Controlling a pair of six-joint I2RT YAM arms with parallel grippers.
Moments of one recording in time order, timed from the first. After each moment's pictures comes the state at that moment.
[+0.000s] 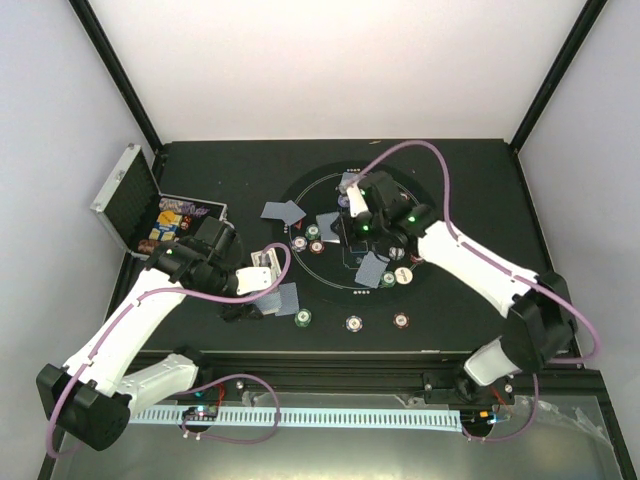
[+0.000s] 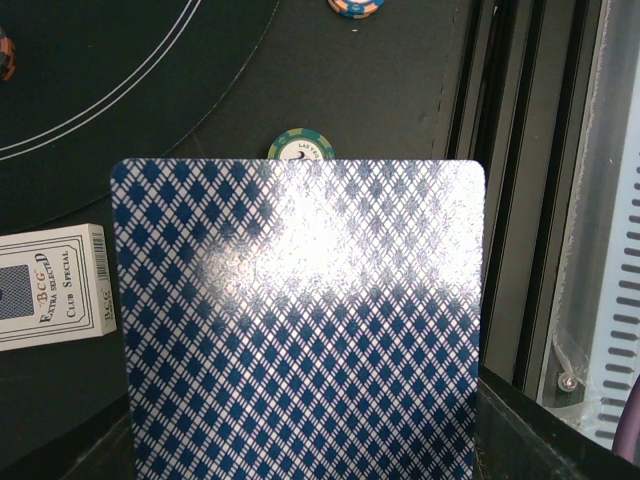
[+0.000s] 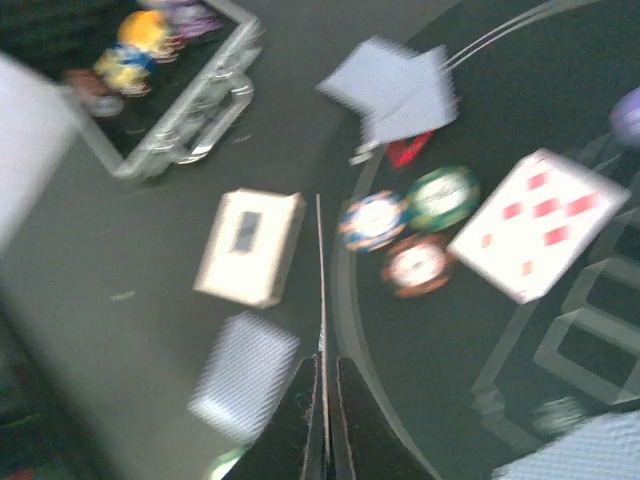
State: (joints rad) left arm -0.41 1.02 0.97 -1.23 0.45 0.86; right arm 0.68 1.47 1.18 -0.46 -0.37 0.39
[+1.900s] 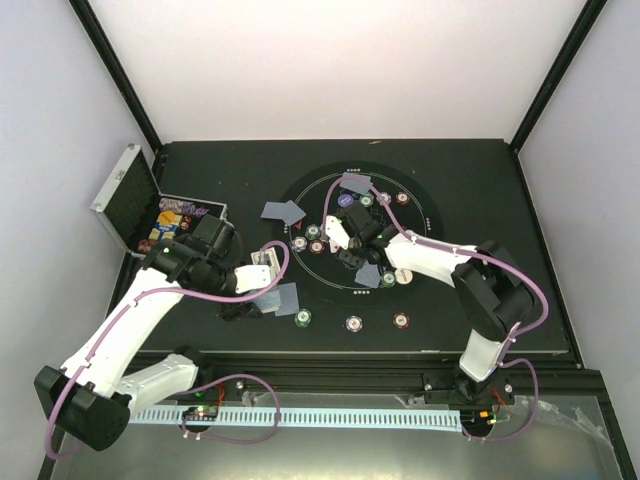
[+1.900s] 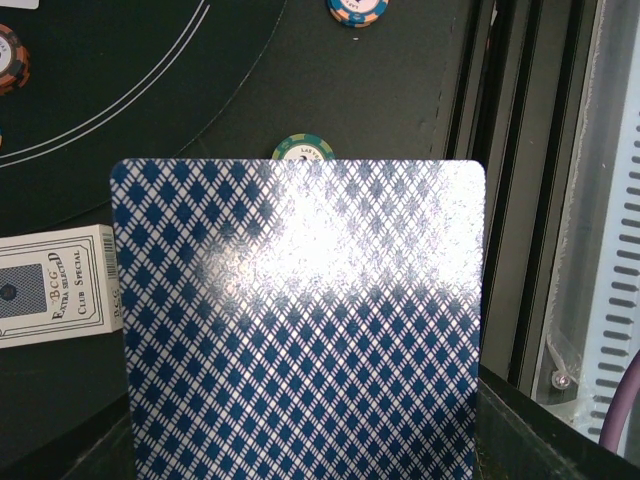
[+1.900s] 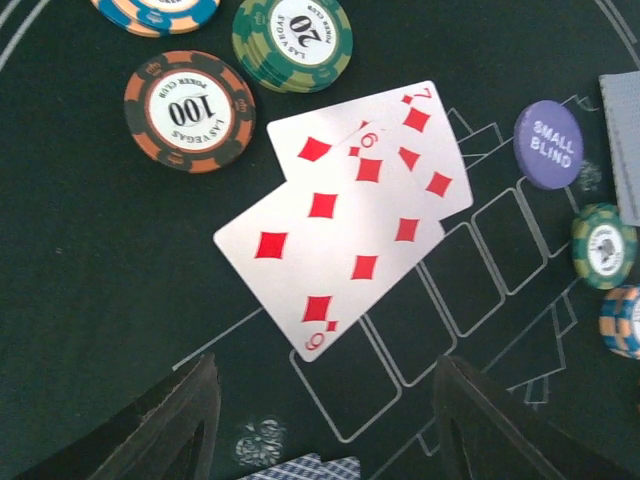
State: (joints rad) left arm -0.41 1.02 1.00 -1.26 0.45 0.85; right arm 0.72 1.75 1.09 -0.29 0.18 -0.49
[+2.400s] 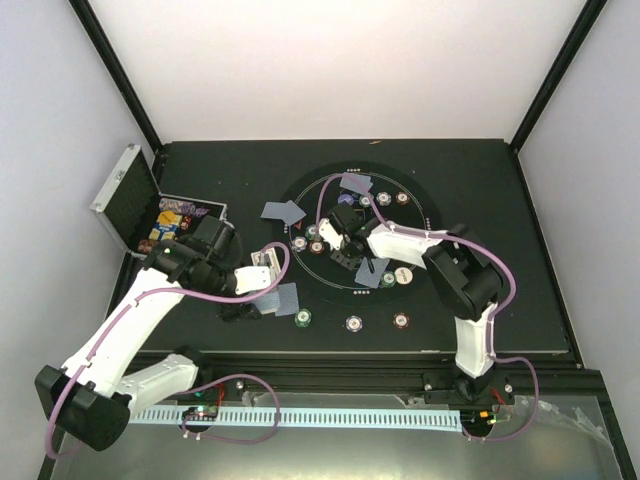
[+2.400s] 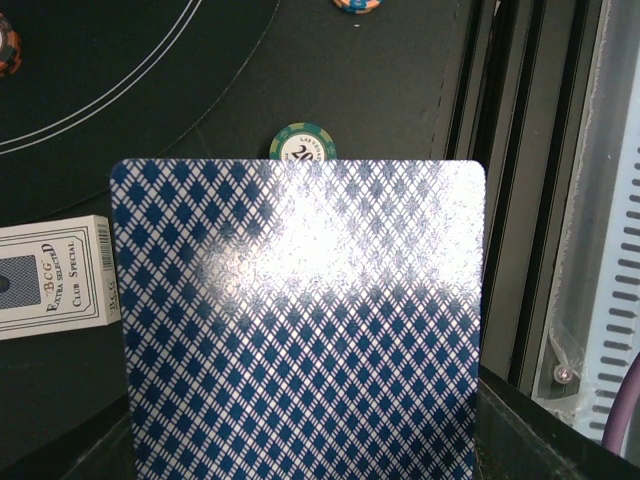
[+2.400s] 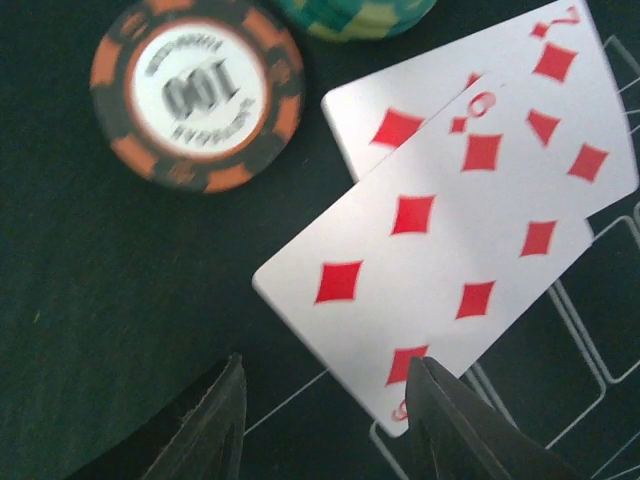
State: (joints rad) left arm -0.41 1.02 0.99 -1.26 0.44 0.86; right arm 0.72 1.94 1.22 -0.38 0.11 -0.37
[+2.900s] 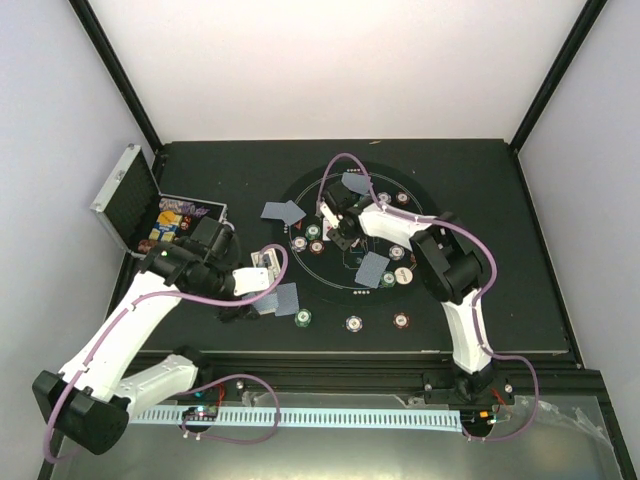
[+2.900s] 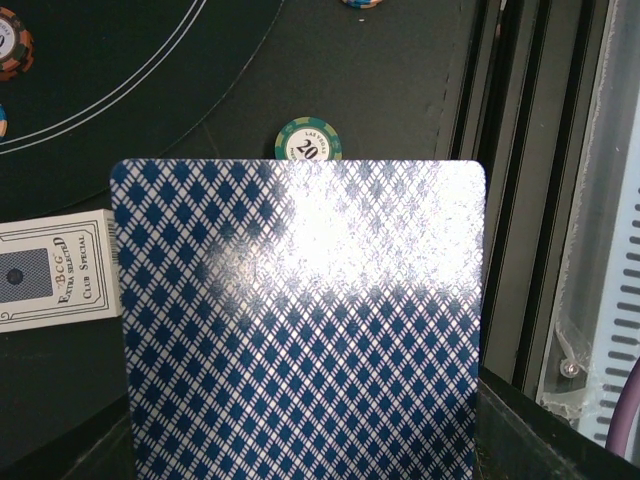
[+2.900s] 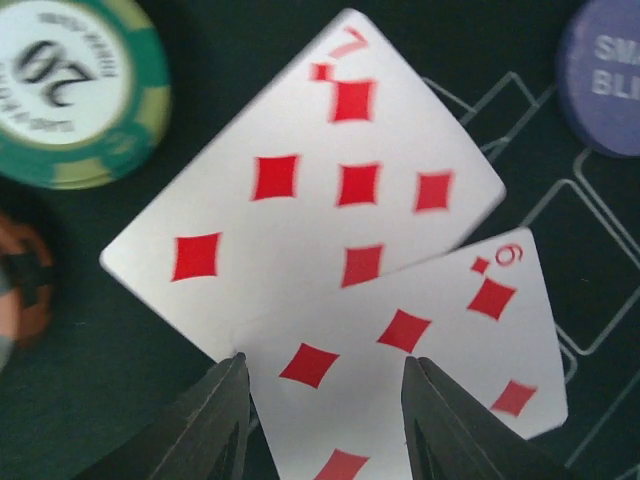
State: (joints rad) left arm -0.41 1.00 0.99 -1.27 0.42 0.86; right arm 0.66 2.13 1.53 -0.56 0.15 -0.21
